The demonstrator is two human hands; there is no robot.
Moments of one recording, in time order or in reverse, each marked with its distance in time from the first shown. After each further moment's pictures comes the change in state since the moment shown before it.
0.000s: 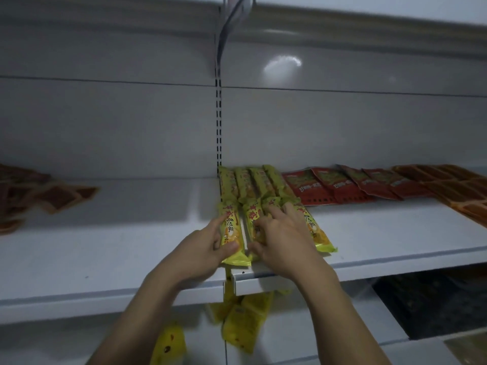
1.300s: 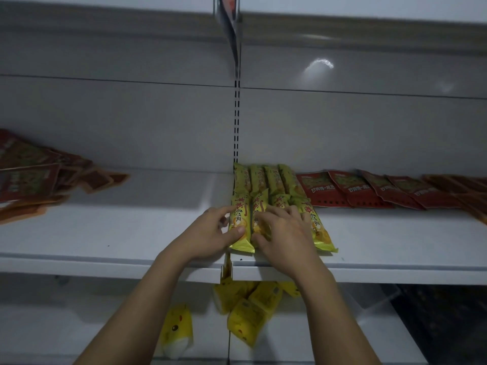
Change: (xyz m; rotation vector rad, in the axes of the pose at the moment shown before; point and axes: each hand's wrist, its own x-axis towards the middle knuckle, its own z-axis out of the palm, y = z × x) left_hand -0.002 0.019 0.007 0.164 0.172 -0.010; right_hand -0.013 0.013 0.002 0.163 -0.004 -0.038
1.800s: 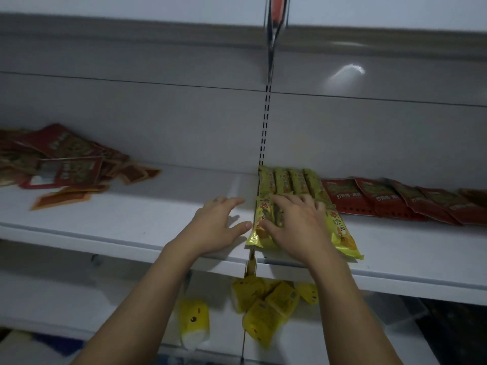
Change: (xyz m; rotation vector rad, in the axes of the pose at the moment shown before) left_hand -0.033 0.007 -0.036 0.225 0.099 -0.039; right_hand 0.015 -0.024 -0.015 0.025 0.037 -0.060
